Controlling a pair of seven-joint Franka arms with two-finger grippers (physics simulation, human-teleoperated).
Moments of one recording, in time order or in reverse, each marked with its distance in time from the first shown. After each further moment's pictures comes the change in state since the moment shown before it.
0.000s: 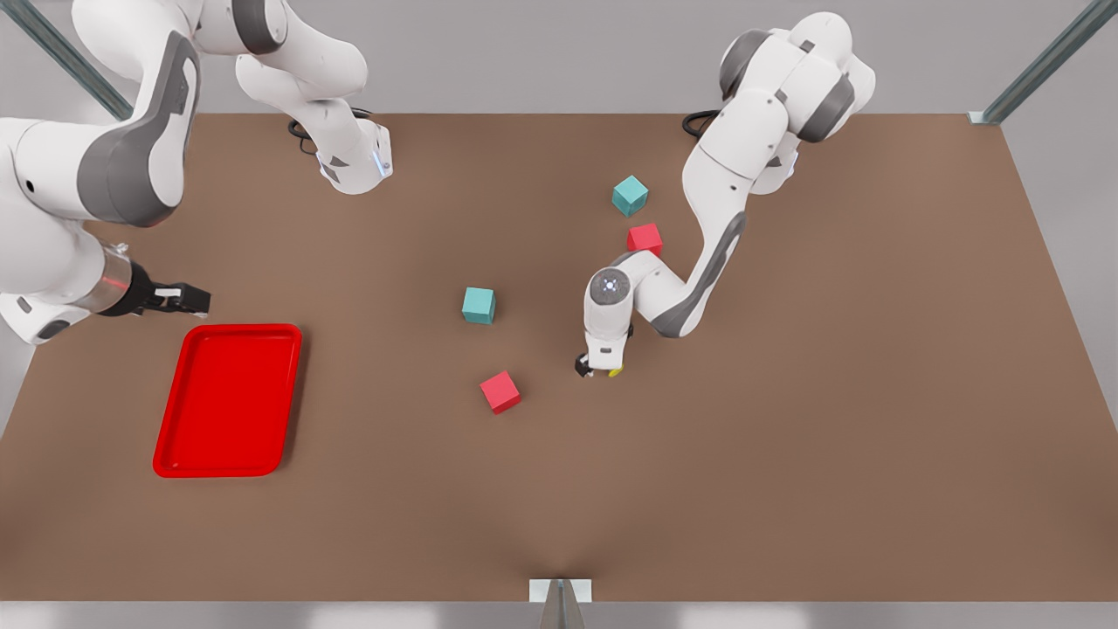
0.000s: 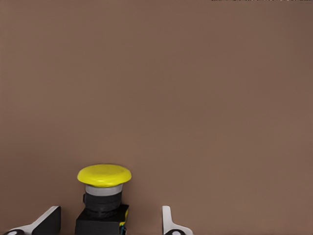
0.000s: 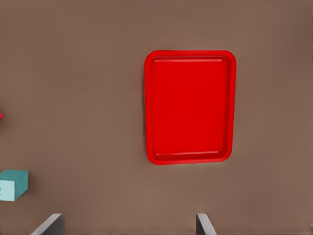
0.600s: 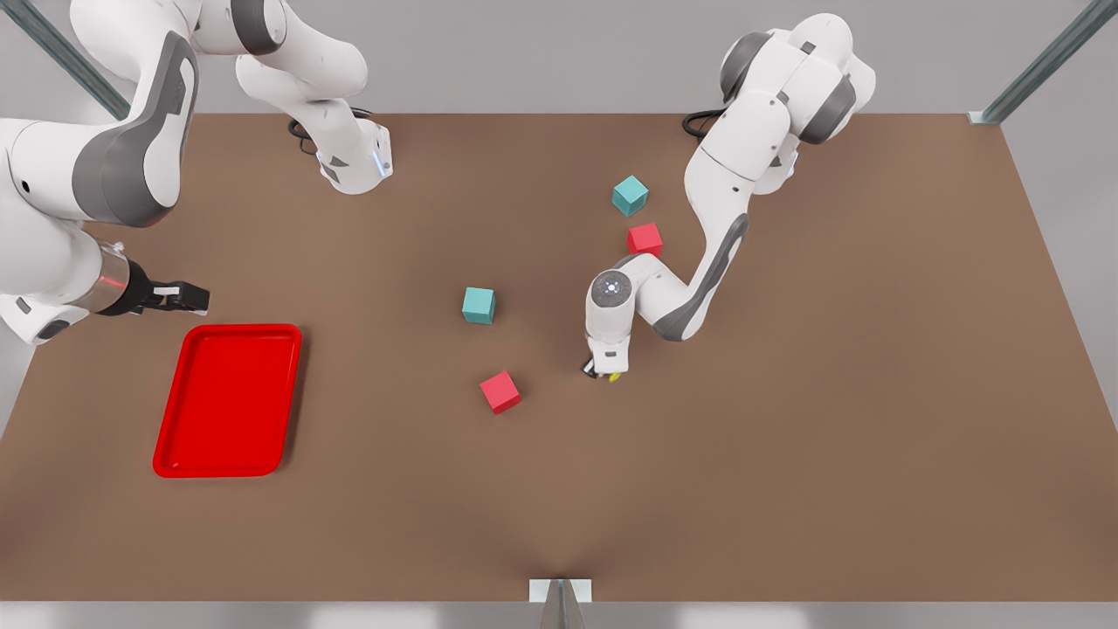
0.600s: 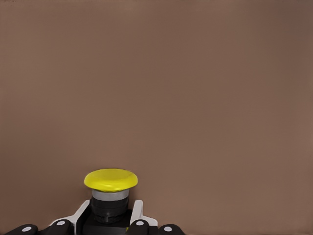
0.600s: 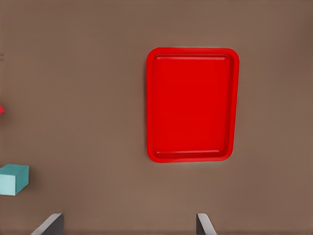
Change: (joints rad) left arm 0.011 0.002 0.002 0.023 0.025 0.000 -0.099; right arm -0.003 0.000 0.002 0.000 0.007 -0.008 -0.023
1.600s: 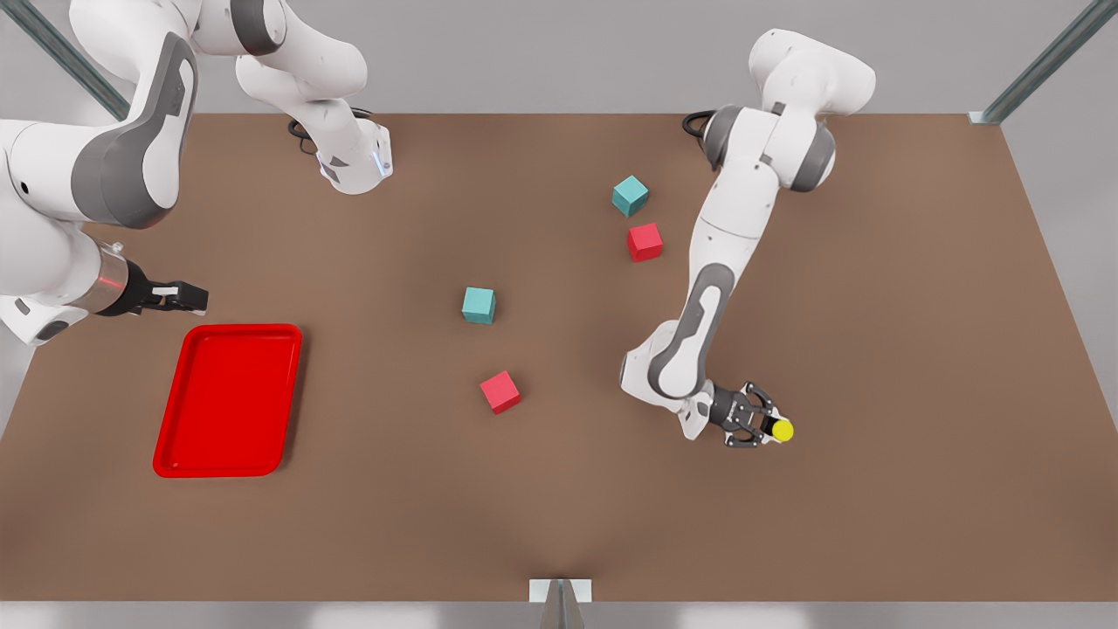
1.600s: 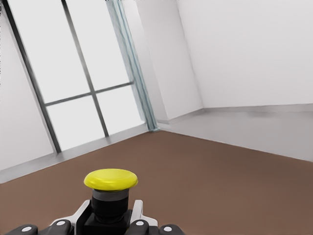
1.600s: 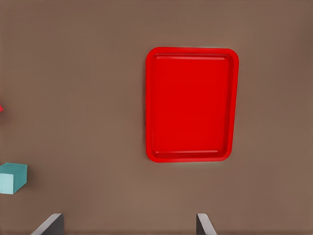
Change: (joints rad) left arm 0.006 0.313 0.227 0.325 1.008 -0.866 -0.442; right arm -0.003 0.001 0.000 0.000 -0.003 0.000 -0.011
